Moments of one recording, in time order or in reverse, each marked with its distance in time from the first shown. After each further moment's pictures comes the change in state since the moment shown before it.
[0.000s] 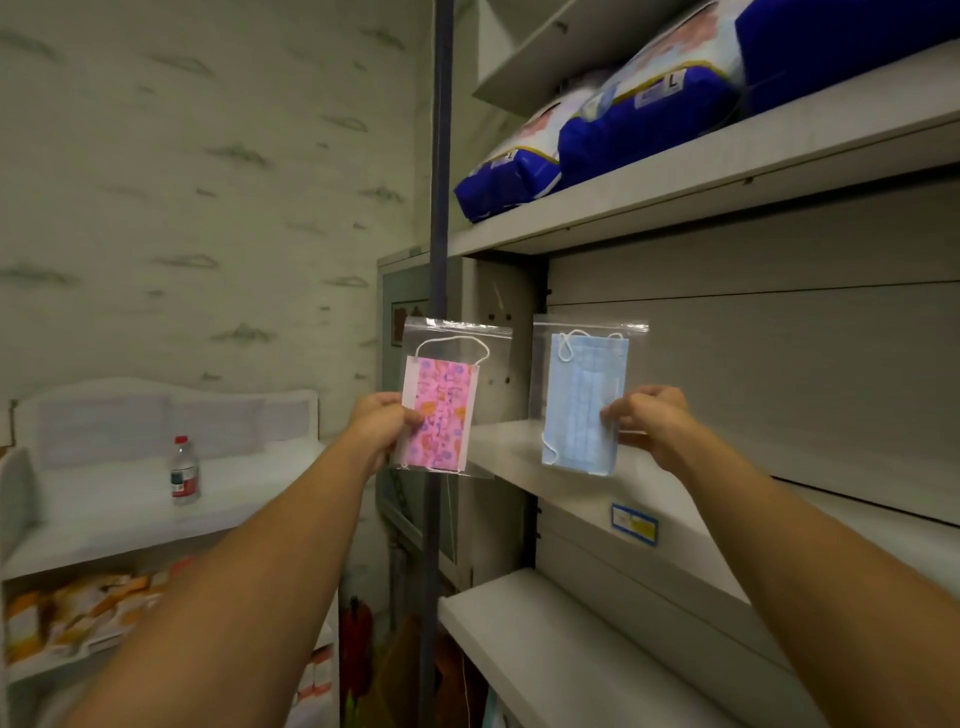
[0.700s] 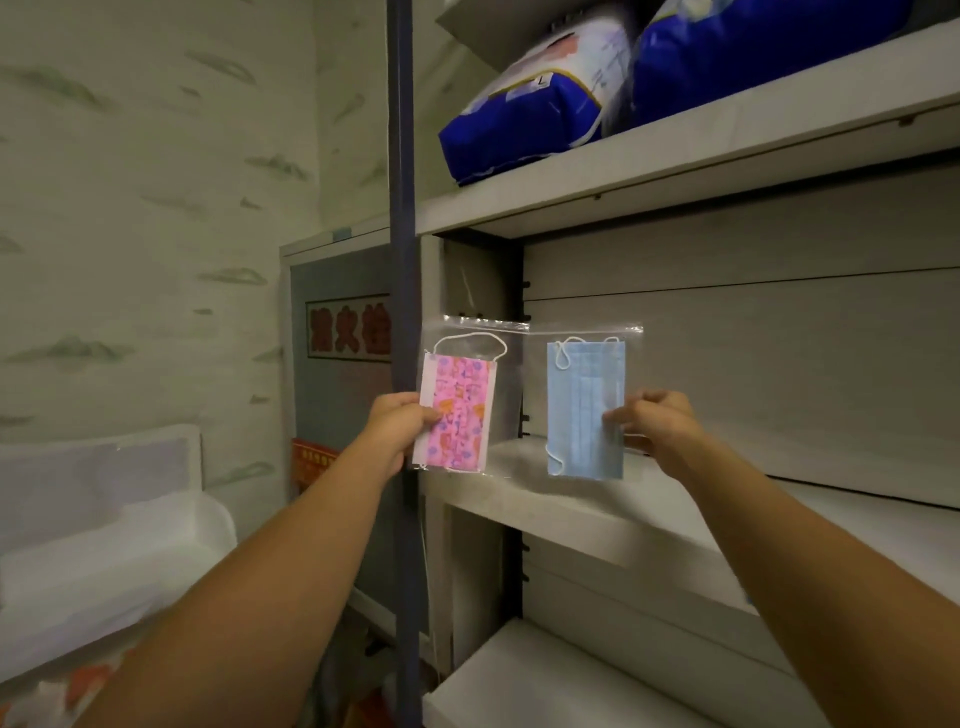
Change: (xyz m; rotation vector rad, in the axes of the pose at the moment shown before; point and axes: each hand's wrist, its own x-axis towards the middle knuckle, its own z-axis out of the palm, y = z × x) left_hand 0.248 -0.051 0.024 -0.075 -0.305 0.038; right_hand 0.150 0.046 0.109 -0.031 0.265 0.002
